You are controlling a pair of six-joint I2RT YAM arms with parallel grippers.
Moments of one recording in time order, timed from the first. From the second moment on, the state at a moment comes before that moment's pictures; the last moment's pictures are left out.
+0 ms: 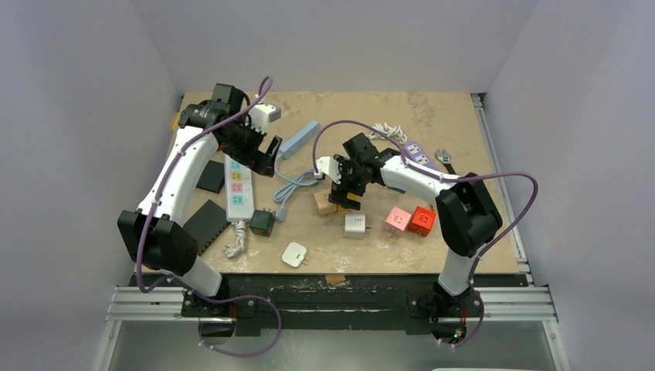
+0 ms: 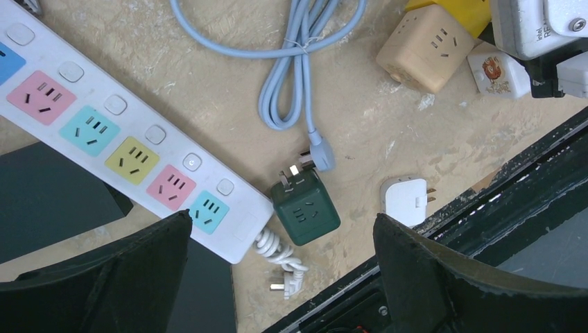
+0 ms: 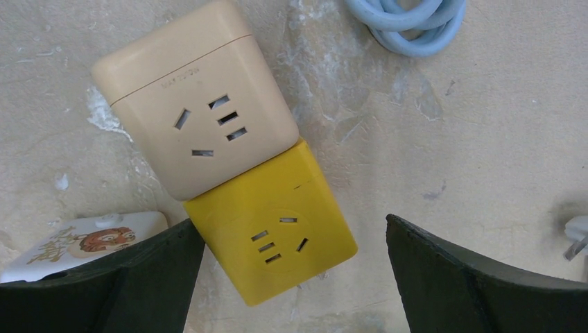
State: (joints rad) left arm -0.21 1.57 1.64 -1.19 0.30 0.29; right arm 0.62 1.80 1.27 -0.54 -0.28 -0.78
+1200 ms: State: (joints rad) left arm -0.13 1.53 1.65 -1.23 0.40 0.33; right arm 0.63 1.81 1.16 -0.42 -0.47 -0.58
